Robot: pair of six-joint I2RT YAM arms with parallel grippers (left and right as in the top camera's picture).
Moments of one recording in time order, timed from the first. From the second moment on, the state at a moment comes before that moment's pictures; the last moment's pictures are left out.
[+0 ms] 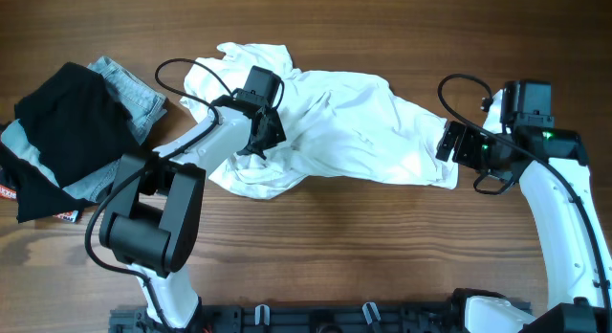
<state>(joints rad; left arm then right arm) -0.37 1.95 1.20 -0.55 -0.02 -0.65 -0.12 1.35 1.04 -0.93 -0.11 0.22</state>
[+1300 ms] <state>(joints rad) -0.28 1.99 1.49 -0.84 -0.05 -0.60 0.40 1.77 1.03 -0.58 -0.28 0.42</state>
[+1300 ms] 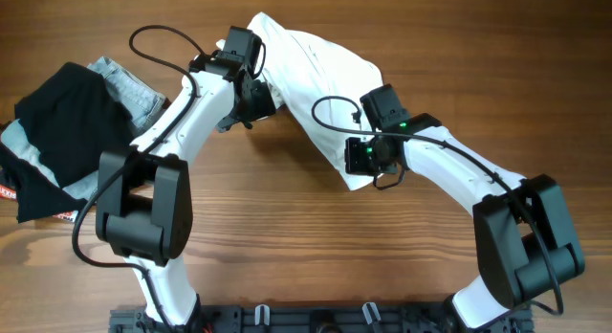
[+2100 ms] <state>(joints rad) -0.28 1.99 1.49 -0.85 -0.05 -0.60 0.07 1.72 1.07 -0.62 -0.20 0.18</state>
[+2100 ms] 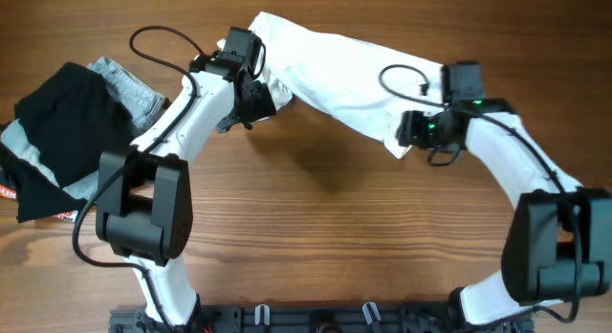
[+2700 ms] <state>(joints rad) -0.28 1.99 1.49 -0.85 -0.05 -0.60 -0.08 1.74 1.53 -0.96 -0.20 0.18</state>
